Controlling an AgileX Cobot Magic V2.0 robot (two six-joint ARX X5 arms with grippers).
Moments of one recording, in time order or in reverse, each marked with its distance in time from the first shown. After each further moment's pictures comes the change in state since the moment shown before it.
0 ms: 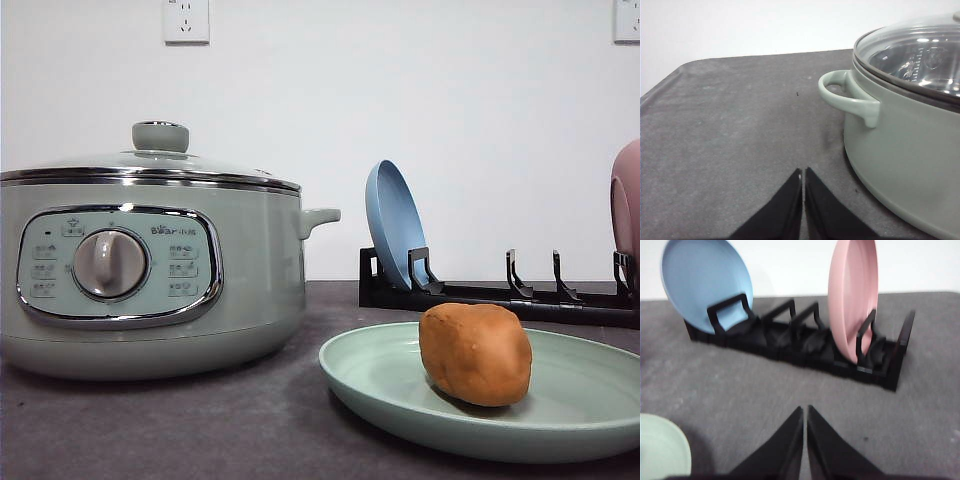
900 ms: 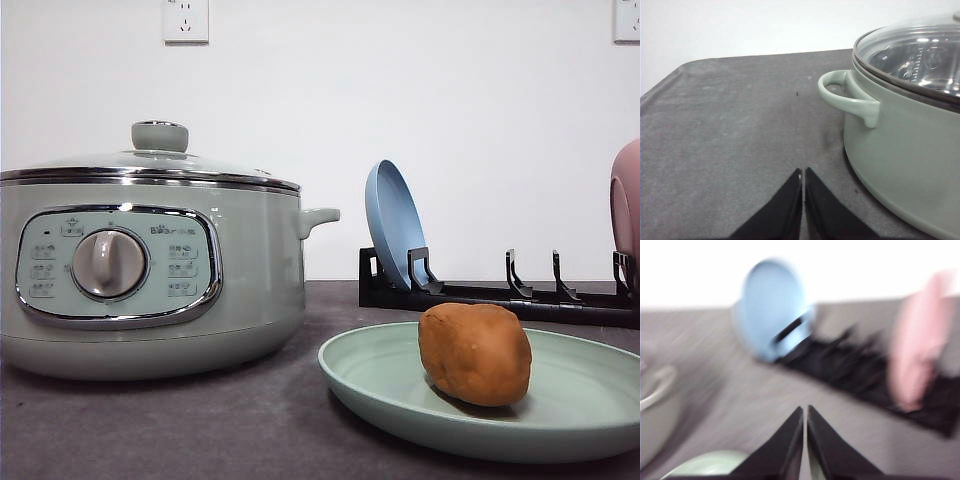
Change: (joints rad) left_arx 0.000 0.000 0.000 0.000 0.000 0.000; right_arx 0.125 0.383 0.438 -0.078 0.001 0.081
